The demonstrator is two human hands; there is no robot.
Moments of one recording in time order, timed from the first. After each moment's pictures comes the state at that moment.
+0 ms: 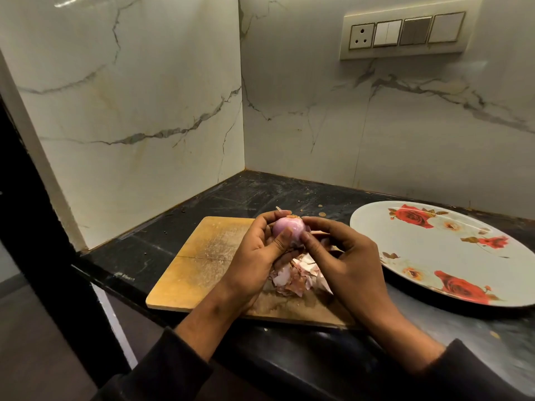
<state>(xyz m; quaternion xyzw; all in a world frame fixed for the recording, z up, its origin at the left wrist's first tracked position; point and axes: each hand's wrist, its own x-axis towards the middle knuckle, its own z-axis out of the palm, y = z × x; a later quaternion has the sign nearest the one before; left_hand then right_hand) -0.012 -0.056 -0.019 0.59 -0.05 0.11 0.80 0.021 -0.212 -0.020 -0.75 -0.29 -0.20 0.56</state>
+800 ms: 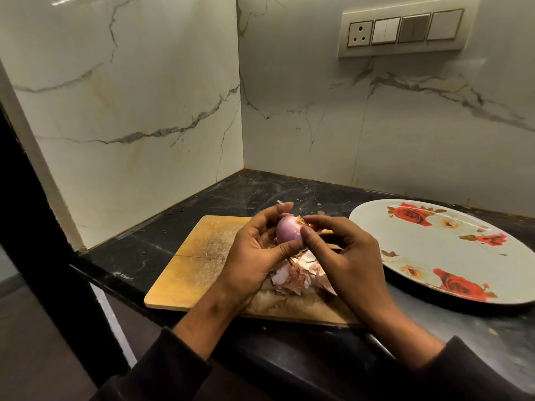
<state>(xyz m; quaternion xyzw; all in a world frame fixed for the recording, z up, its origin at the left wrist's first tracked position) -0.009 -0.051 -0.022 0.65 -0.09 0.16 0.74 0.025 -0.213 -0.019 -0.75 -0.27 -0.21 0.56</state>
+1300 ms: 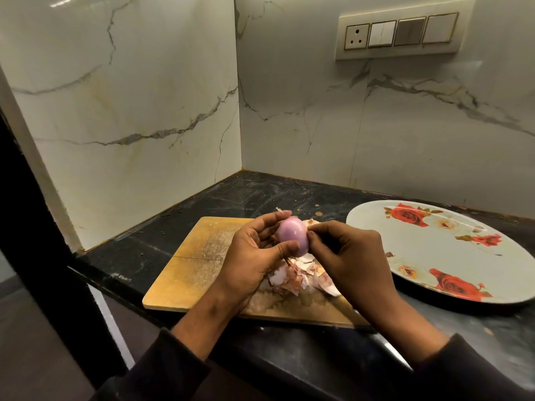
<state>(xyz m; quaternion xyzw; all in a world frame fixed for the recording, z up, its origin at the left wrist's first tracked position) -0.009 -0.051 -0.022 0.67 -0.07 0.18 0.72 0.027 -0.223 -0.012 -0.79 -0.31 -0.29 0.43</state>
